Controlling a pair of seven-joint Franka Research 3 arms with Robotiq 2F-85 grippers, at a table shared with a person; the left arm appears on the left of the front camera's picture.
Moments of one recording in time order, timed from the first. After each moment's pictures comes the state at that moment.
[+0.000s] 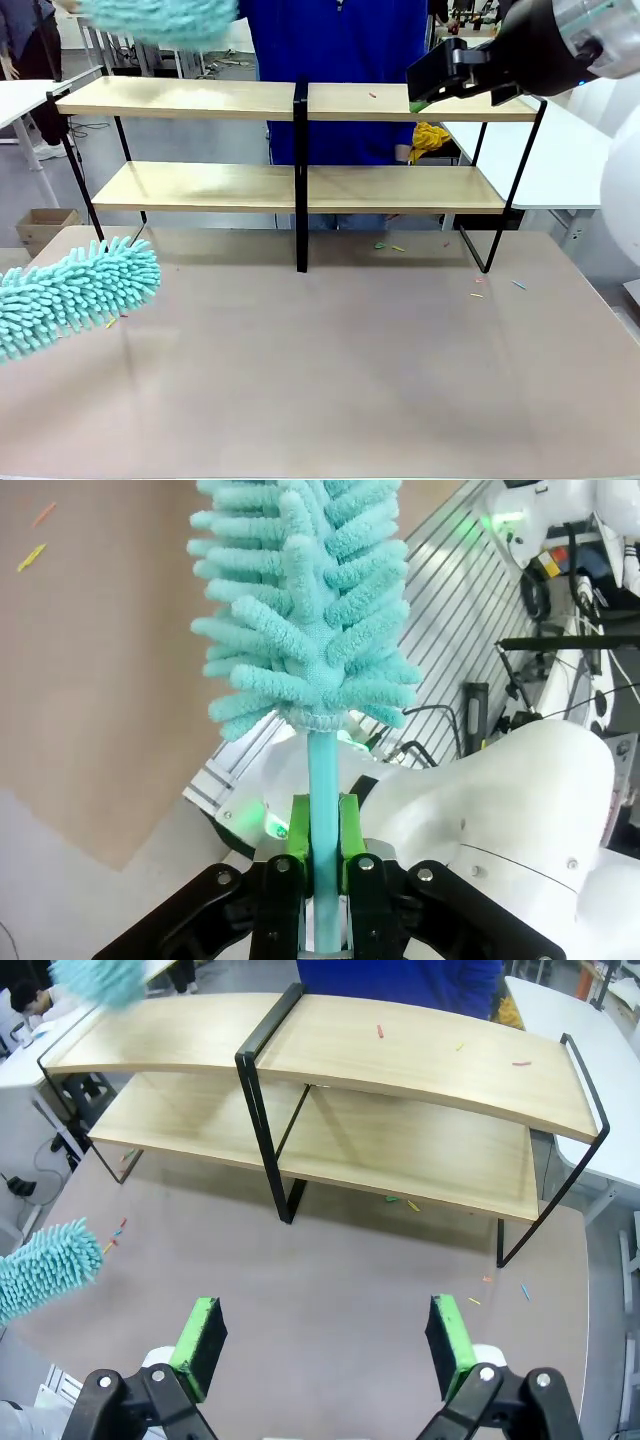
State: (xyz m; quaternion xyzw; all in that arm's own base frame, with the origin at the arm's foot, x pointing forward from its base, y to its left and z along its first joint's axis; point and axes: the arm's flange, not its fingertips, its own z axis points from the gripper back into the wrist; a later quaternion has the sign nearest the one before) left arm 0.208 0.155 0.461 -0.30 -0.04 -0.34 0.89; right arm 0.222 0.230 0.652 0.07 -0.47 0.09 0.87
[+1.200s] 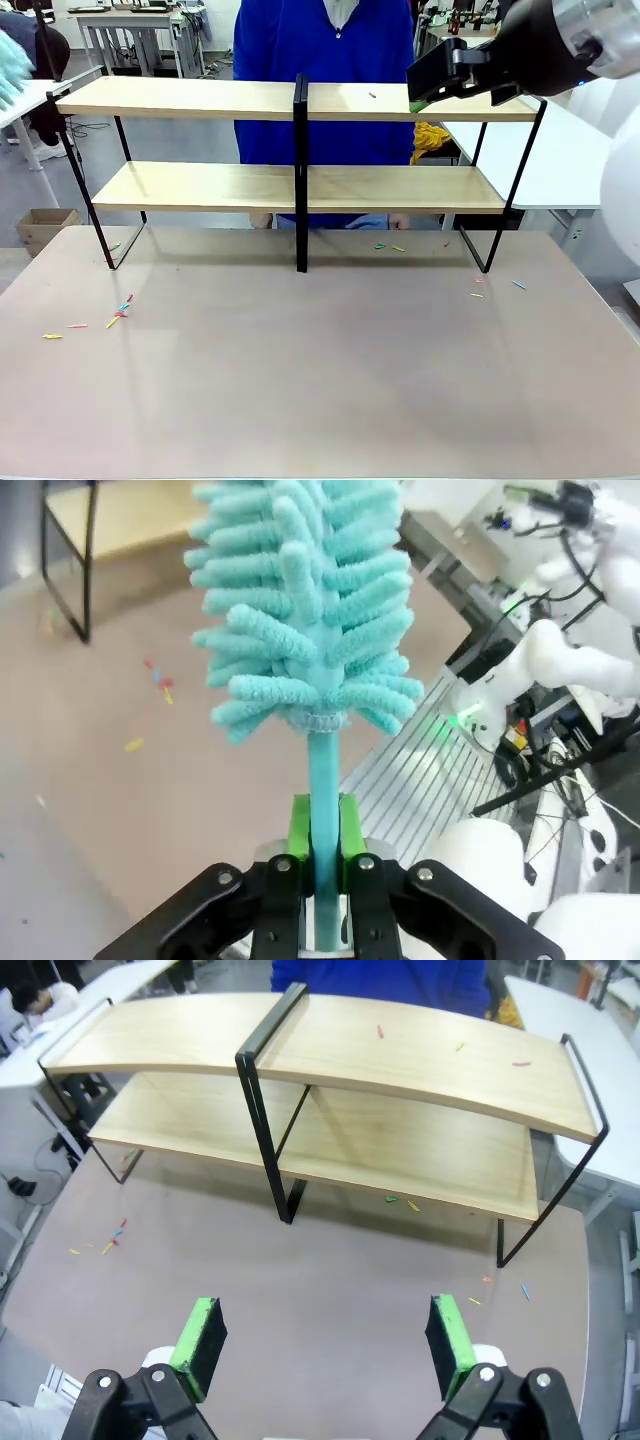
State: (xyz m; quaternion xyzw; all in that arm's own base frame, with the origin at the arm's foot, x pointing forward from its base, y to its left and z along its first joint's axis) left arm 0.159 0.244 0.566 -0.37 -0.34 -0.28 0.82; right arm 0.222 0.230 0.652 0.07 -0.47 0.09 0.87
